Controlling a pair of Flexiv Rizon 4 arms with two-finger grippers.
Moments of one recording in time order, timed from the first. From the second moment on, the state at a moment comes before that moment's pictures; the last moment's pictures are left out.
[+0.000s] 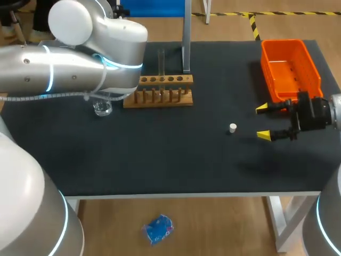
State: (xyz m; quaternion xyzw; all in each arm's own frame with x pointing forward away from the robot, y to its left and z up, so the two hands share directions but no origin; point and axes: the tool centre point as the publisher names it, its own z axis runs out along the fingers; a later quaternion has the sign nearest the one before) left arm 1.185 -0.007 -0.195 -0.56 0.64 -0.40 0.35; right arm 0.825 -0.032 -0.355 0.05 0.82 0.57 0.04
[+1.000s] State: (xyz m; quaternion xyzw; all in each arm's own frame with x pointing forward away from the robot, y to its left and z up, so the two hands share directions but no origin) left arm 1.197 -0.007 -0.216 -0.58 0.65 -0.37 0.33; right arm 0.825 -0.032 -0.355 0.05 0.82 0.57 0.04
